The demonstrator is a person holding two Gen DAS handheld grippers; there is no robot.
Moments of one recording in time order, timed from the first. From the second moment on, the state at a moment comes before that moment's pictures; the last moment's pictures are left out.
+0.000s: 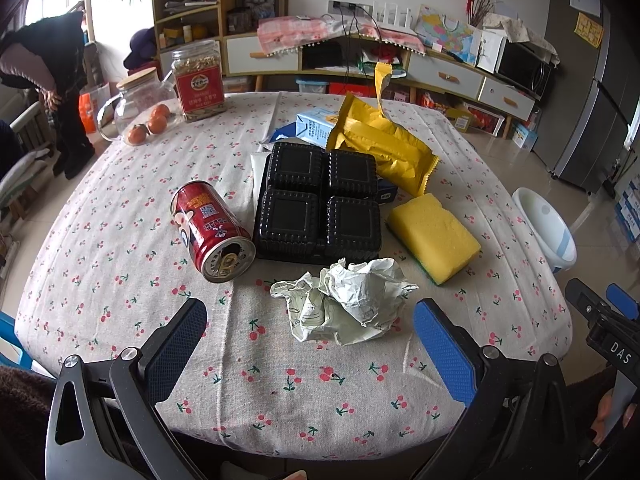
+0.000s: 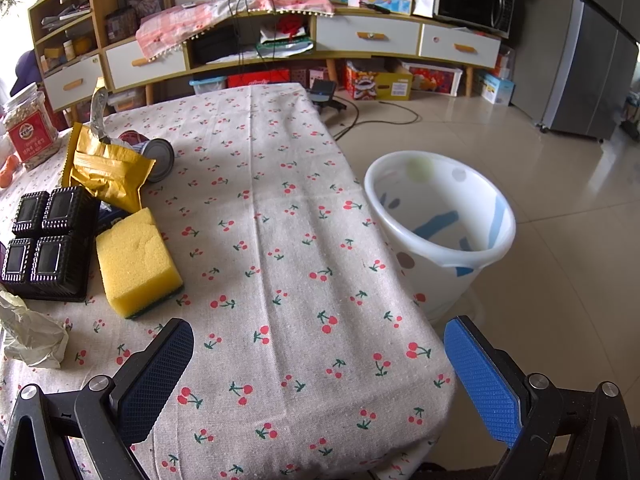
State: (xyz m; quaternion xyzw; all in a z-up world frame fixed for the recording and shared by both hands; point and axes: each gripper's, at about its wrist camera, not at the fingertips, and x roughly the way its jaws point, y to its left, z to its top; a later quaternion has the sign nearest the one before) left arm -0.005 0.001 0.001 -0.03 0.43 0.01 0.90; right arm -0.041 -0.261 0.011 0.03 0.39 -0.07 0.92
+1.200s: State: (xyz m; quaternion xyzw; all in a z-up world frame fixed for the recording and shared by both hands) left arm 0.057 0.048 0.027 -0.02 0.47 0.00 0.88; right arm -0.004 -0.272 0.046 -0.01 0.42 -0.03 0.91
